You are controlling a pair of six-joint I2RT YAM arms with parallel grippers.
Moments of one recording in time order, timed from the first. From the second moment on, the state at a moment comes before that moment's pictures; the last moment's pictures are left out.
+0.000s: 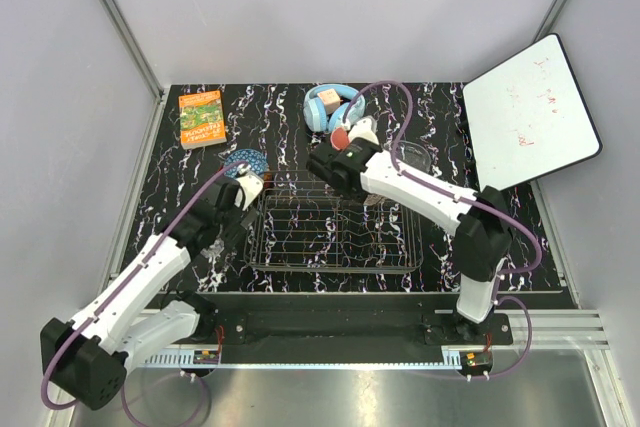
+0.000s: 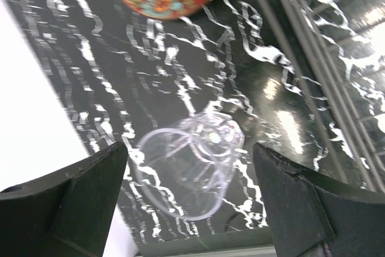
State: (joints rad) left arm -0.47 0.92 0.73 -0.75 -0.34 0.32; right arm 0.87 1.84 1.66 -1.33 0.98 0.76
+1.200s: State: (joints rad) left arm -0.48 1.16 1.17 -0.78 -0.31 0.26; right arm 0.85 1.75 1.55 -1.35 1.06 0.74
